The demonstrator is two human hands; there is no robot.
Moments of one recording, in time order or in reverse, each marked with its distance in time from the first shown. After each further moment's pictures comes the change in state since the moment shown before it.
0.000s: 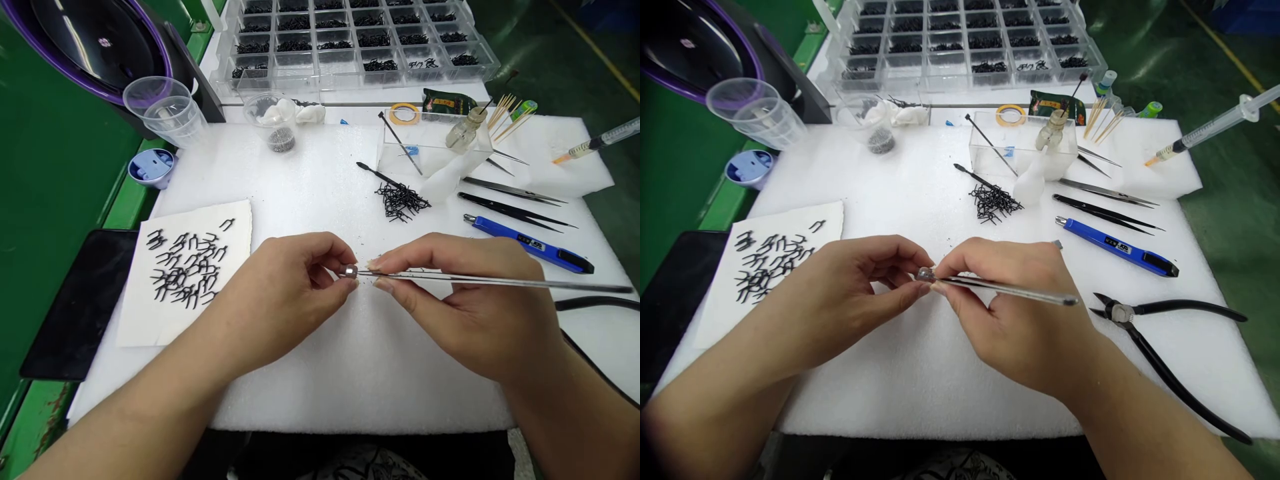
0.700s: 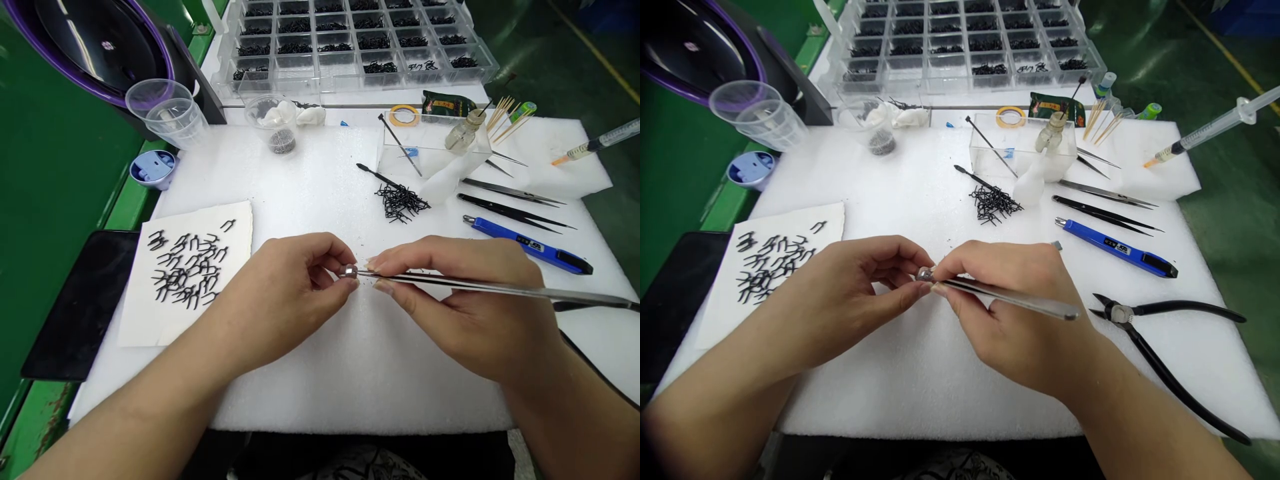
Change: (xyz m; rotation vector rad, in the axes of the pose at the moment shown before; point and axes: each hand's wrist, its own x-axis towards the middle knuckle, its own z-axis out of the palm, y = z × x) left_hand 0.000 0.002 -0.002 -0.016 -0.028 -0.023; right_hand 0.001 0.001 0.000 0.029 -0.023 -0.029
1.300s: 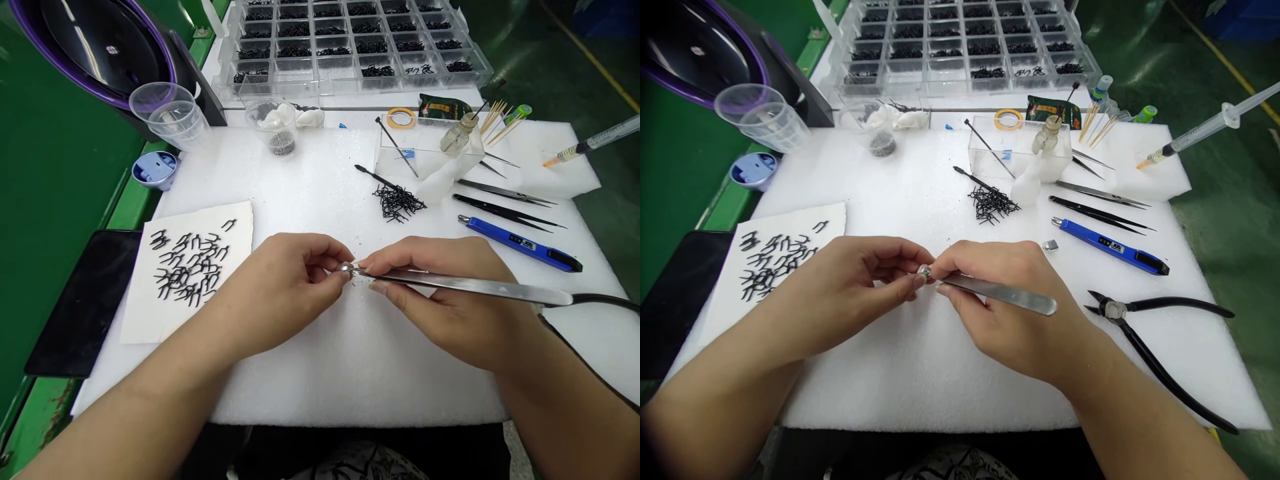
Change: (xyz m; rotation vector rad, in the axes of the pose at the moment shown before) left_hand 0.001 -0.003 -0.003 -0.043 -0.063 -0.019; right_hand 0.003 0.004 0.001 0.120 -0.120 0.052
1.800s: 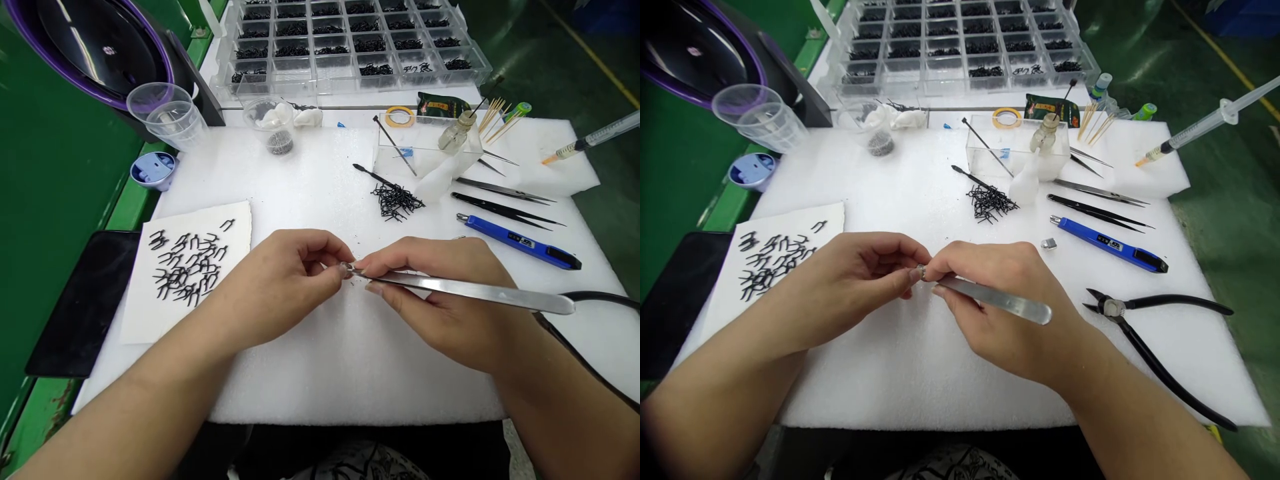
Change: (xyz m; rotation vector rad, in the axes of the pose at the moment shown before) left_hand 0.002 0.003 -0.003 -0.092 -0.031 -0.037; right_hand -0.001 -0.002 0.002 -0.018 0.017 -0.031
